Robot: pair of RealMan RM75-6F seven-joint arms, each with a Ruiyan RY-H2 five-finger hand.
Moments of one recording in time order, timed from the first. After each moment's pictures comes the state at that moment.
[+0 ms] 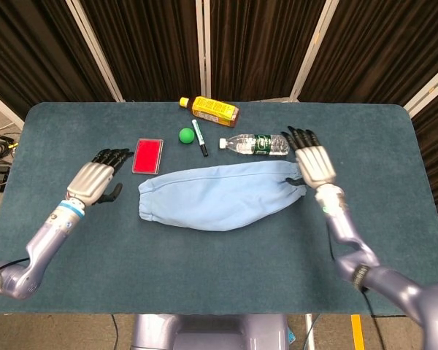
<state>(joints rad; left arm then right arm) -0.70 -1.23 -0.15 -1.48 1.30 0.88 -0.01 0.74 -1.53 0.25 -1.04 -1.31 1.01 0.06</state>
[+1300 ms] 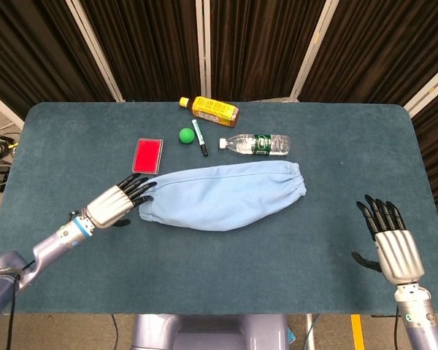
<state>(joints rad) -0.69 -1.74 0.13 -0.44 1.88 1.34 -0.50 0.19 -1.19 0.01 -1.60 -1.53 1.52 -0.08</state>
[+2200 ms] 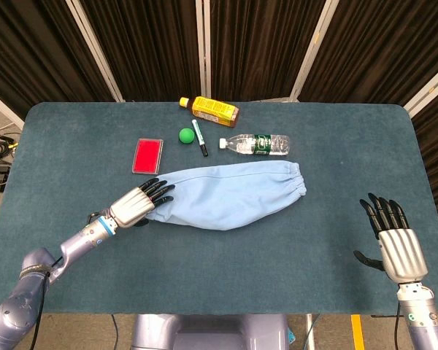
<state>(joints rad) -0.75 -1.92 0.17 -0.26 1.83 1.25 -0.53 0.18 -1.17 0.05 -1.61 -1.53 1.51 -0.05</state>
